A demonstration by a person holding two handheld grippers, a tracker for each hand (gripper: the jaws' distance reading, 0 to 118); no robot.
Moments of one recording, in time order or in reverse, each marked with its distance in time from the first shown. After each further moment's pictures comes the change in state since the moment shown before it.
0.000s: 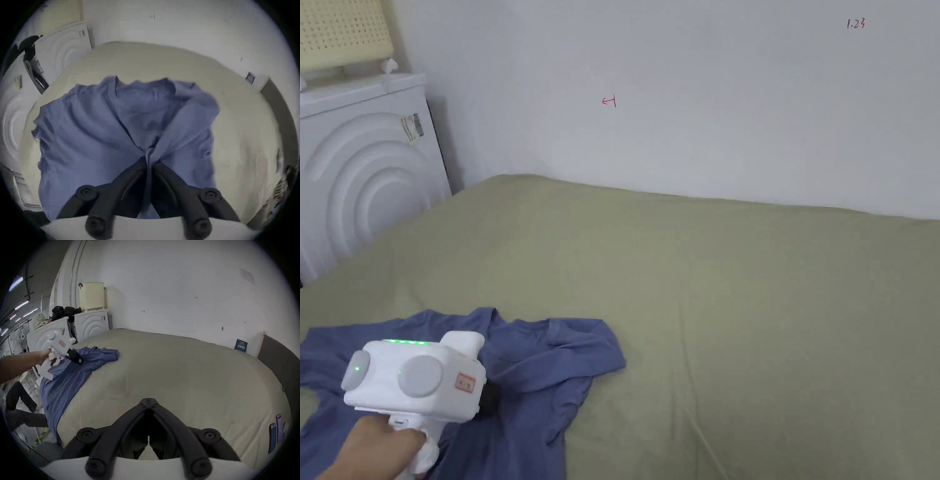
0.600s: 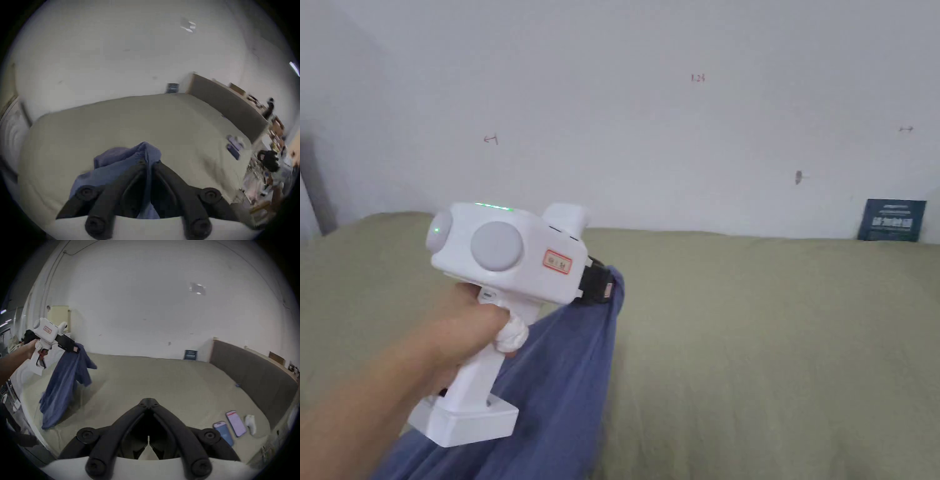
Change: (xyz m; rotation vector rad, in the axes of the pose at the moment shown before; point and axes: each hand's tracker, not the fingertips) left arm 0.316 0.099 0.145 0.245 -0.494 -0.484; right arm 0.123 0.024 0.174 0.174 -0.390 -0.118
